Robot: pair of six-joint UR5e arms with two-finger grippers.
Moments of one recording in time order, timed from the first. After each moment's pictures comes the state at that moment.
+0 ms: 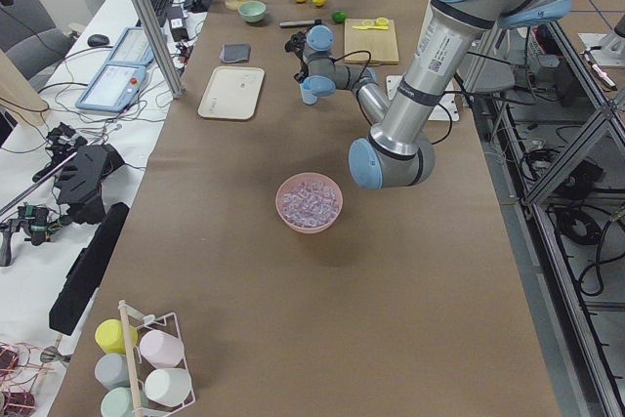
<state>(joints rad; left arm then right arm) -0.53 -2.18 -1.61 -2.26 -1.88 -0.69 1.25 -1.49 1.86 -1.60 2.11 0.39</state>
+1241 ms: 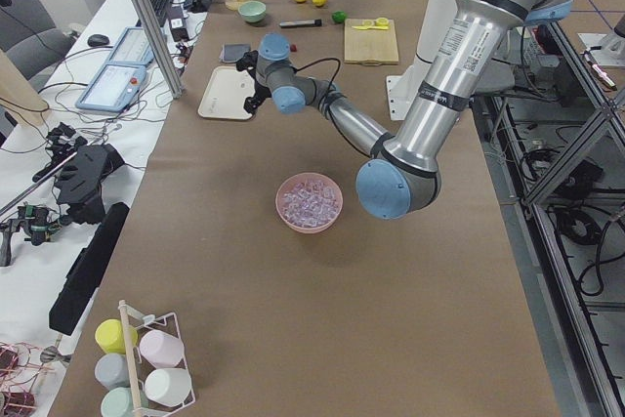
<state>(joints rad) -0.94 -2.03 -1.68 -1.99 -2.12 -0.33 1.23 -1.45 1.91 -1.58 2.12 0.39</state>
